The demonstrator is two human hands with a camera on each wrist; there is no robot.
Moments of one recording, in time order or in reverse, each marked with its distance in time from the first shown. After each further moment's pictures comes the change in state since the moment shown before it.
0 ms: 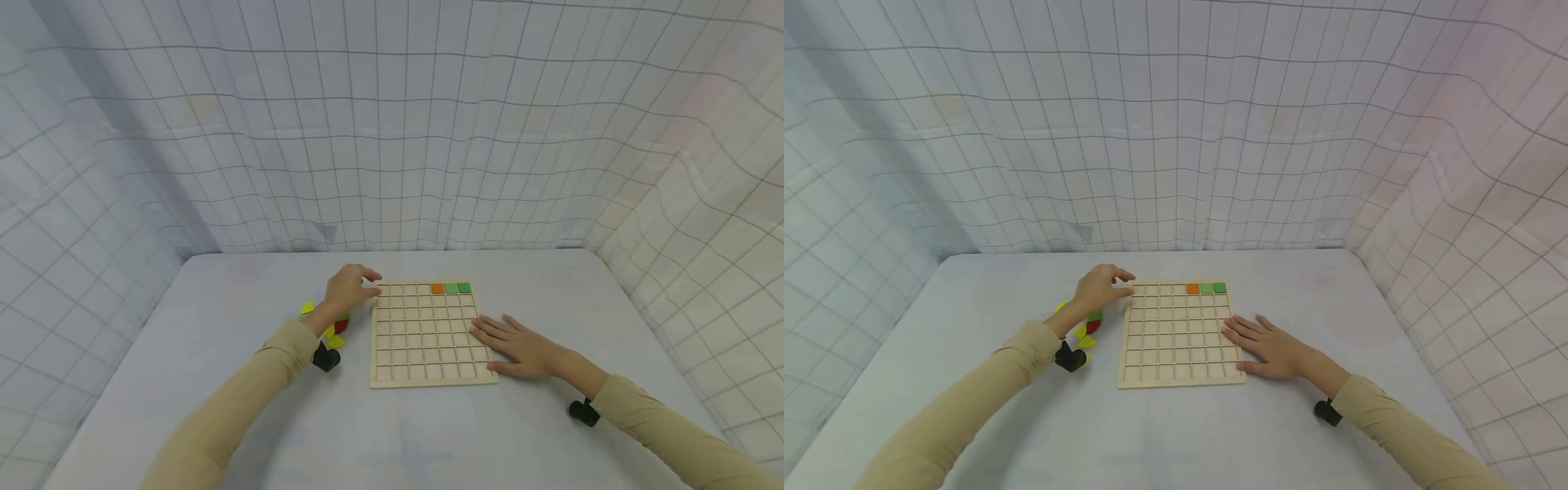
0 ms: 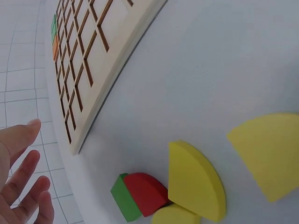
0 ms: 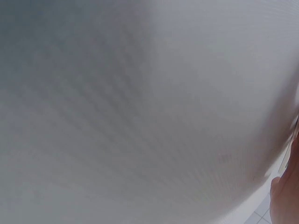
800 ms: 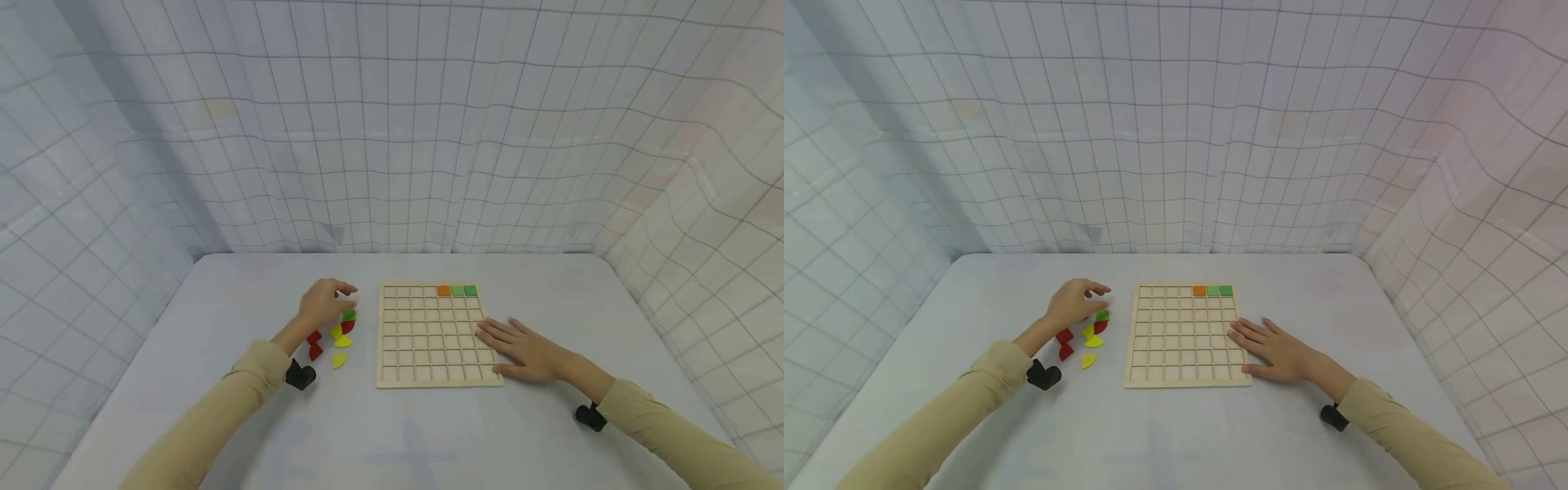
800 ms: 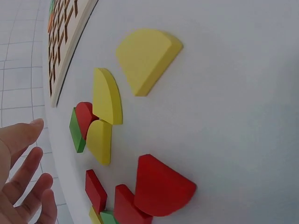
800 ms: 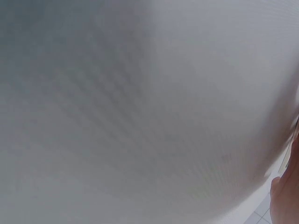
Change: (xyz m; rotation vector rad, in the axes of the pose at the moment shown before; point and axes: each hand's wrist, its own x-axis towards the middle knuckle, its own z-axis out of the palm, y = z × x) left_hand -0.044 -0.035 -0.022 -0.006 0.009 -0.125; right_hand -0.001 -0.004 -0.002 0.004 0.014 0.000
